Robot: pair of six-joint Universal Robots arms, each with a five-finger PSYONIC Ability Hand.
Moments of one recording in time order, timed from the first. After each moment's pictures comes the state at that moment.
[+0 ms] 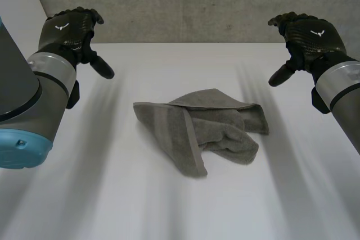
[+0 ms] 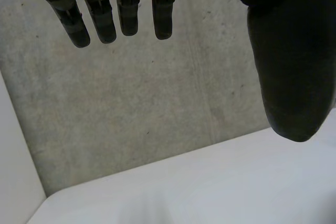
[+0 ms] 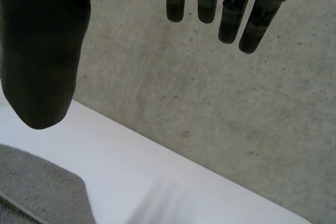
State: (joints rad) left arm 4.26 -1.81 -1.35 3.17 -1.78 3.10; right arm 1.87 -1.40 1.51 -0.13 1.46 3.07; left_hand 0.26 0.25 0.22 0.23 0.06; right_hand 0.23 0.25 0.22 0.25 0.06
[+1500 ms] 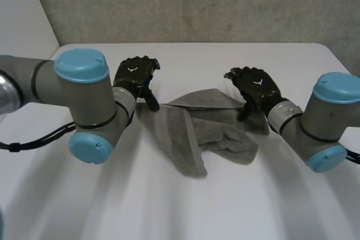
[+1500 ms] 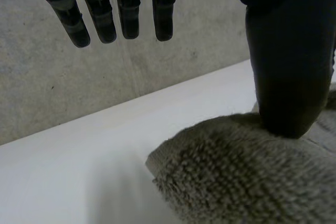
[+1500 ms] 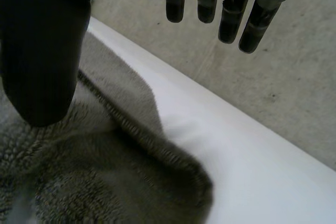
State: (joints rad) left arm 4.17 -2.30 -1.09 3.23 -1.64 3.13; right arm 1.87 -0.87 1.37 -0.36 1.21 2.91; left_hand 0.29 0.29 0.22 0.23 0.12; right_hand 0.25 0.25 0.22 0.25 0.07
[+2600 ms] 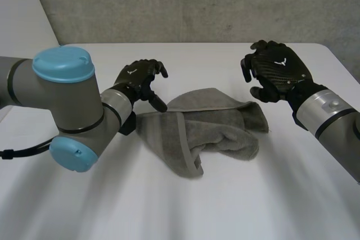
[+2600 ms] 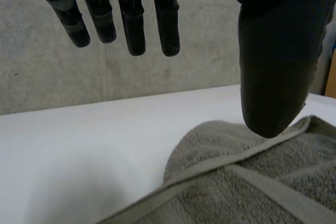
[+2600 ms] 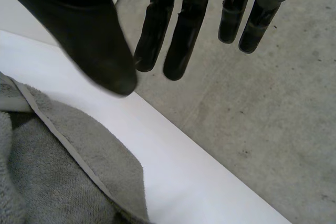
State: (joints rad) left arm 4.18 -2.17 -1.24 3.22 -1.51 2.91; right arm 1.83 -1.37 1.68 -0.31 1.14 2.91; left_hand 0.45 0.45 0.22 0.23 0.24; right_hand 0.99 0.97 0.22 0.25 0.82
